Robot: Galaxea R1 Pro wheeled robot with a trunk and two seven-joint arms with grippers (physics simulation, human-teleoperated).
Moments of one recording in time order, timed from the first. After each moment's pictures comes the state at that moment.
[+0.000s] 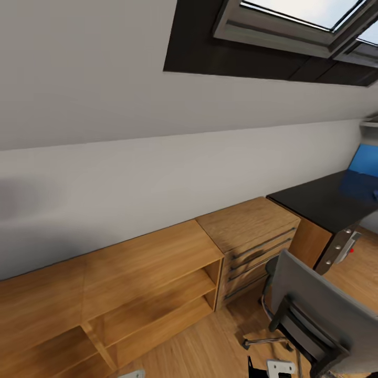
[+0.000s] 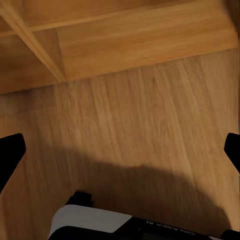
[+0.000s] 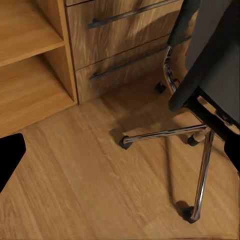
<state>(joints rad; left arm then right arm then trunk) -0.15 -0.02 -0.40 -0.58 0.54 -0.09 0.34 -0.36 -0.01 0.66 -0.10 -0.61 -0.62 -0.23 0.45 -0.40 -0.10</state>
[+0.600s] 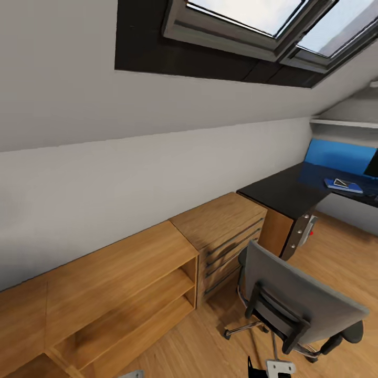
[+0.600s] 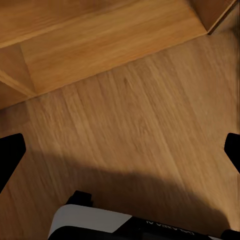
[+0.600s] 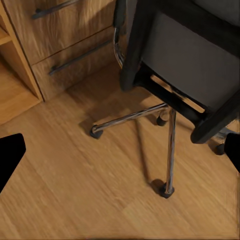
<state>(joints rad) -0.15 -0.02 -0.40 -0.58 0.54 -0.09 0.34 -0.36 -0.01 0.67 -0.10 -0.61 -0.62 -0.23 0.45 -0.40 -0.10</state>
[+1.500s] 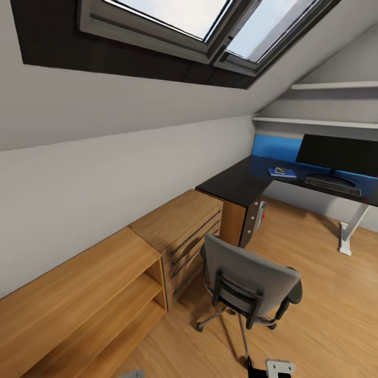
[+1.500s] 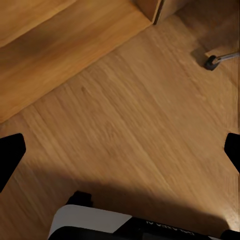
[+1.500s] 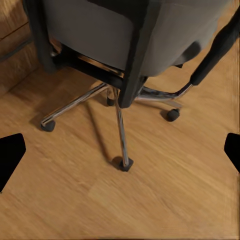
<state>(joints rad) -0.15 -0.02 -0.40 -0.58 0.54 -0.09 0.34 -0.36 -0.01 0.66 -0.10 -0.61 -0.62 -0.23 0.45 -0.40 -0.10</state>
